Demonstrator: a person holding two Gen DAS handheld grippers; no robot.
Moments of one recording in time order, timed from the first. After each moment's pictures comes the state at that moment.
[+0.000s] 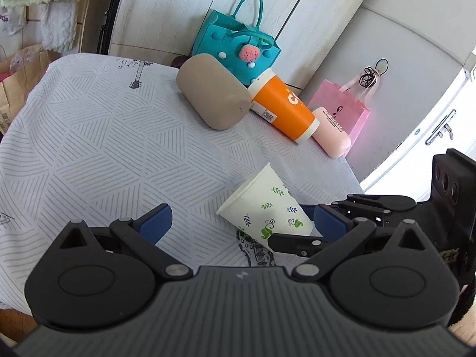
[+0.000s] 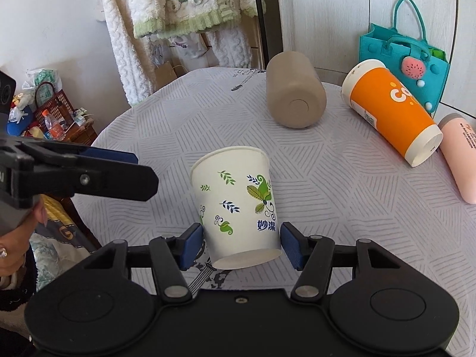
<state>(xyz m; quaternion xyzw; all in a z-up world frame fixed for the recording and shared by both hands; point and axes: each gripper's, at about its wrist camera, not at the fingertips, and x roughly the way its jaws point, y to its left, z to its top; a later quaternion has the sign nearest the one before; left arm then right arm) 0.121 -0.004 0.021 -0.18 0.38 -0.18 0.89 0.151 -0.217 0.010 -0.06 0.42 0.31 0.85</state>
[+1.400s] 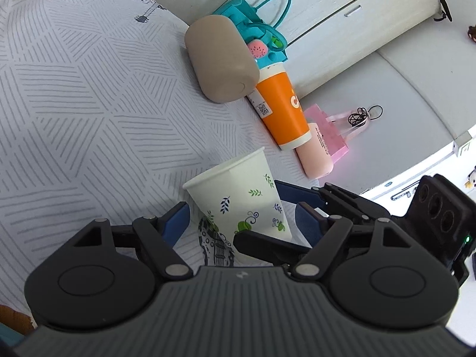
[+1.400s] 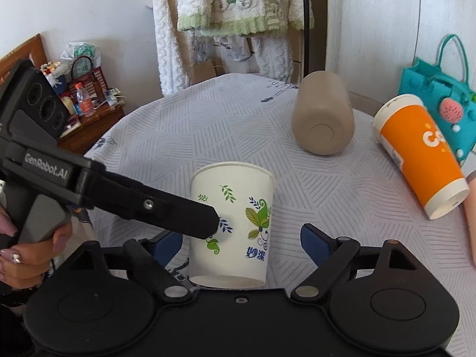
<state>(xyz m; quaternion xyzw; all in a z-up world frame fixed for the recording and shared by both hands) 0.144 -0.010 -0.043 -0.36 0.38 -0.19 0.83 0.172 -0.219 0.006 -0.11 0.38 0.40 0.83</state>
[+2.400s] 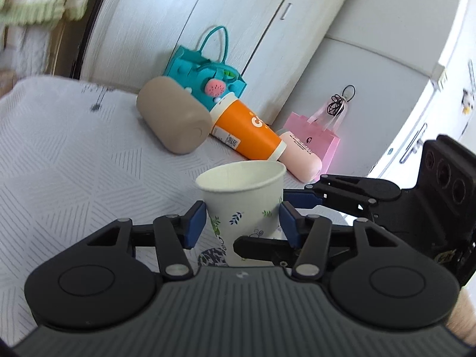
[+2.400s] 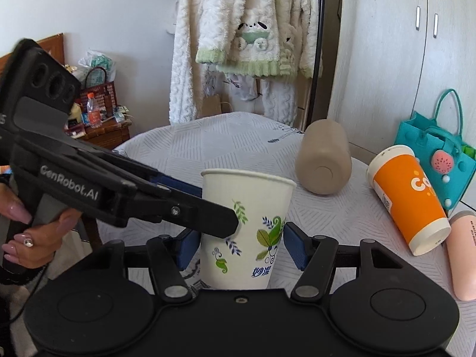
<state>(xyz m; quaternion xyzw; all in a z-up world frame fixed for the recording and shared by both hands) 0.116 -0.034 -0.009 -0.18 0.26 -0.23 0.92 0.138 -0.225 0.014 -0.15 0.27 0.40 0.86</state>
